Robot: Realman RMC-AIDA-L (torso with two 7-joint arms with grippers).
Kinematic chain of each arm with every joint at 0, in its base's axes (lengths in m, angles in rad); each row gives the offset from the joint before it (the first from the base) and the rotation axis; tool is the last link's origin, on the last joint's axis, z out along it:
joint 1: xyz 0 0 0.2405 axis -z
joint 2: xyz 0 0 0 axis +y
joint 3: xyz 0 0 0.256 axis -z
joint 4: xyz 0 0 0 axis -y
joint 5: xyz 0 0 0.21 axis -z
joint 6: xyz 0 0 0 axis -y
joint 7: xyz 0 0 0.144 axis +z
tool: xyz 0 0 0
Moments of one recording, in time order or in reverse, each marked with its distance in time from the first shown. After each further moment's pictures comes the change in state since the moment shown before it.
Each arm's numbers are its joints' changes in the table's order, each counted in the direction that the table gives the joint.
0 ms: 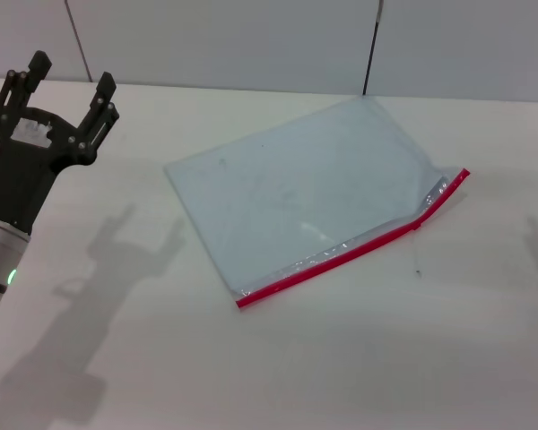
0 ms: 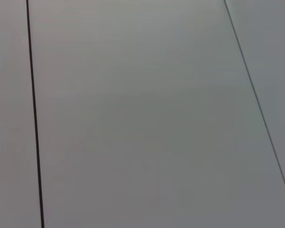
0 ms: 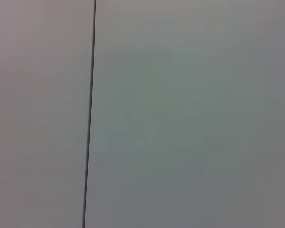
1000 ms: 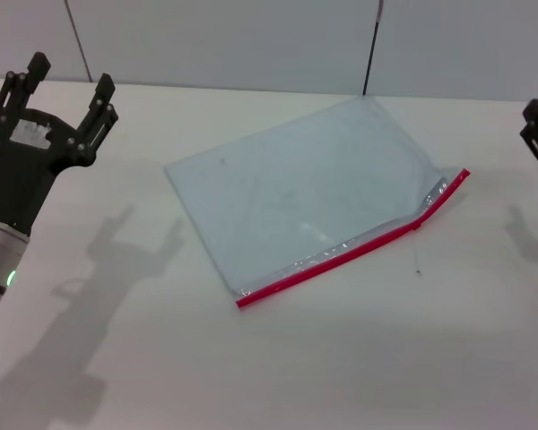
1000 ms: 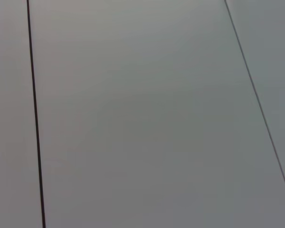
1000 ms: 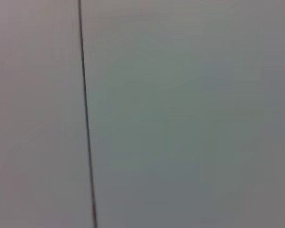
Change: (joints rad) left arm -0.003 0.000 0.000 0.000 0.000 0.001 0.003; right arm -0.051 -0.005 0.020 0.050 0.014 -0.146 0.196
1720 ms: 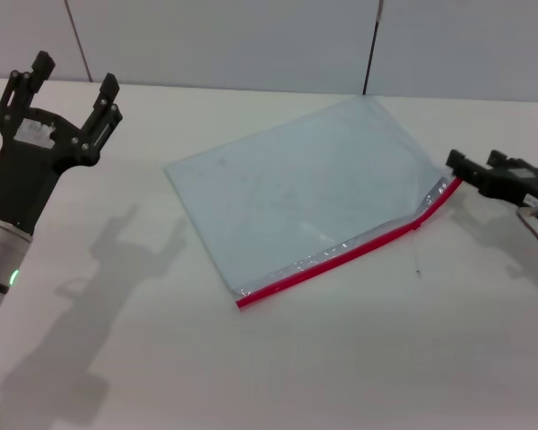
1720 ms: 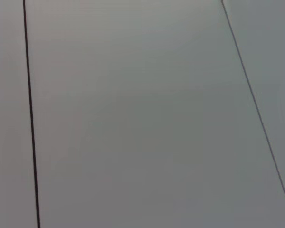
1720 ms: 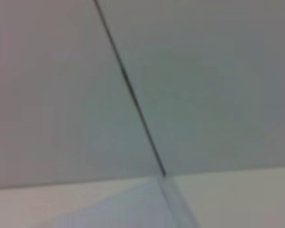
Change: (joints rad) left arm 0.004 0.000 0.000 0.002 -0.008 0.000 0.002; right arm -0.190 -0.009 0.192 0.273 0.393 -0.367 0.825
